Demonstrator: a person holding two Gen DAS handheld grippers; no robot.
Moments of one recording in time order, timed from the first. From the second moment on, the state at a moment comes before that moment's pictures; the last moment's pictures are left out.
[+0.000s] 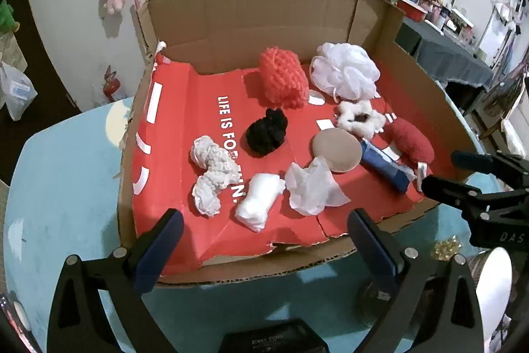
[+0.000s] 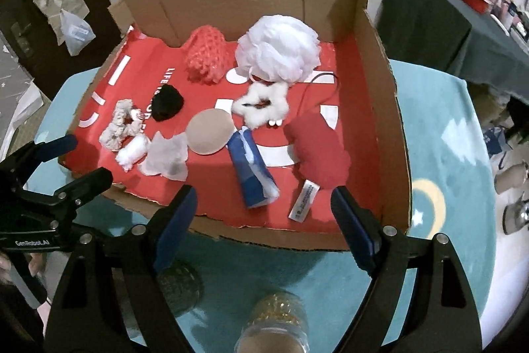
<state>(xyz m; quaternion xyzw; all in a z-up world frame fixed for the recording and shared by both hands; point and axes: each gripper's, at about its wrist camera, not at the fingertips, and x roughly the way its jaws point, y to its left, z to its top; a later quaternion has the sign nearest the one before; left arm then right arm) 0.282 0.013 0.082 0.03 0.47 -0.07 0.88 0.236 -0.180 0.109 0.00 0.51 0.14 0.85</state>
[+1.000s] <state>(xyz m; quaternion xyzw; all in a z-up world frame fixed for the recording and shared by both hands) 0.290 0.018 0.064 0.02 0.49 -0.05 0.87 0.241 -0.180 0.088 -0.01 0.52 0.12 0.84</state>
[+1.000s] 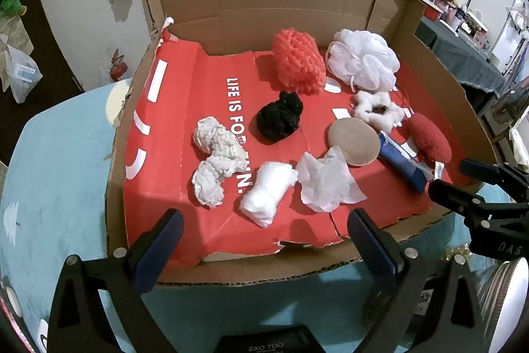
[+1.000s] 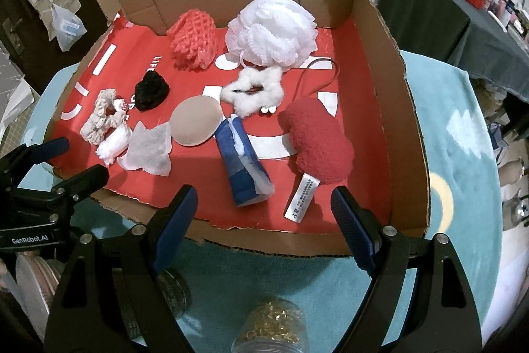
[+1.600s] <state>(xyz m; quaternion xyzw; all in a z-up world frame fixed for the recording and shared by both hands) 0.290 0.017 0.064 0.02 0.49 -0.05 0.87 0.239 -0.181 0.089 -0.01 0.52 0.12 0.85</state>
